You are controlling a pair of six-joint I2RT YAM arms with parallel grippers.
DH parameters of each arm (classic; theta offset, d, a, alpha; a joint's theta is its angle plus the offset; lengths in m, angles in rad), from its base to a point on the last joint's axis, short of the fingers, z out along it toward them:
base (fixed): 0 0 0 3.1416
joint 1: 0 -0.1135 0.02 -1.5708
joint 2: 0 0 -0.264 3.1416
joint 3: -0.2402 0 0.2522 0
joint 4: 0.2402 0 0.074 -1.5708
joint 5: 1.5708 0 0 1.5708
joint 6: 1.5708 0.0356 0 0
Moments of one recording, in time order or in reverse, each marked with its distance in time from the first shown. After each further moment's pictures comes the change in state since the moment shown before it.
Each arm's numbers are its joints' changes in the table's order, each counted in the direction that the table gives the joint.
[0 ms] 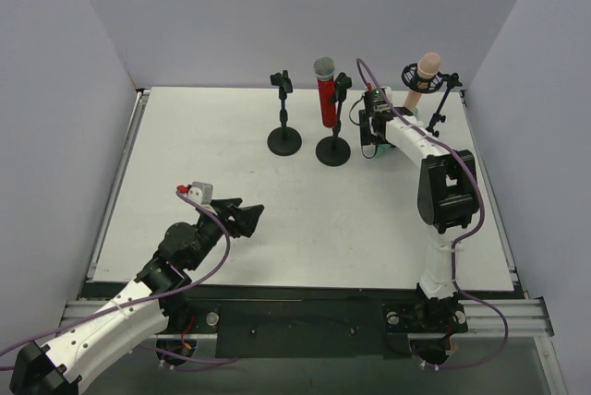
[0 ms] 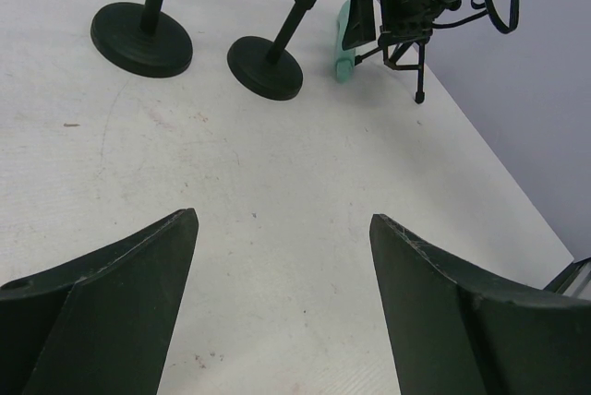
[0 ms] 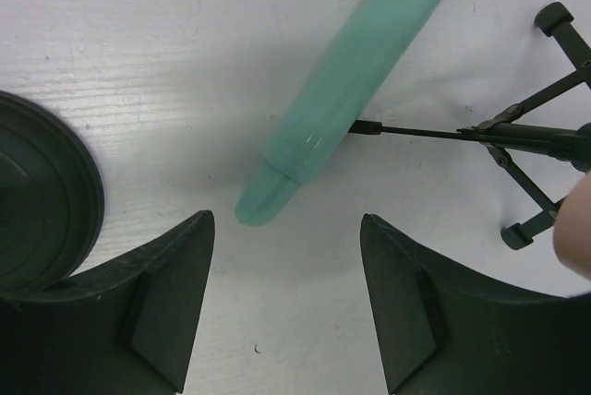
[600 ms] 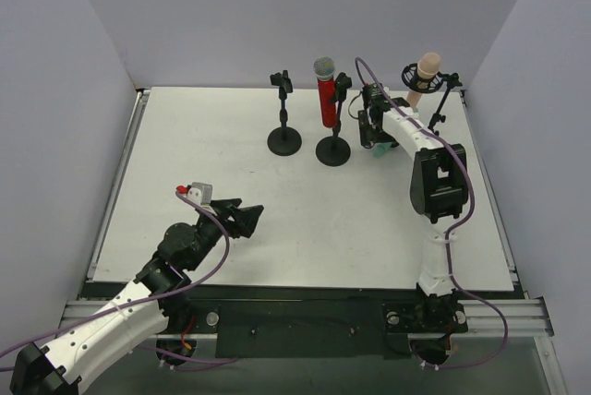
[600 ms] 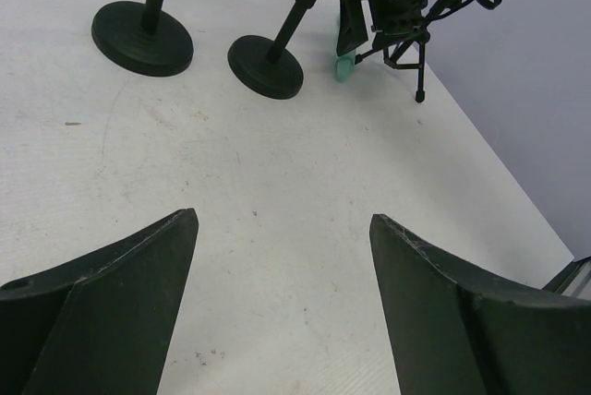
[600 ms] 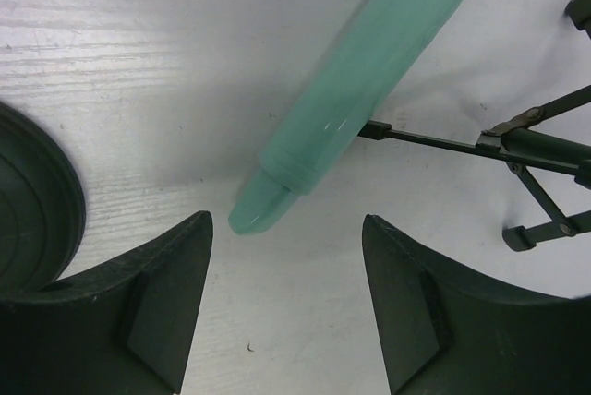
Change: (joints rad) left arm 0.000 0.011 0.000 0.016 0.000 0.001; right arm 0.013 -0.145 -0.218 0.204 -0.024 -0.008
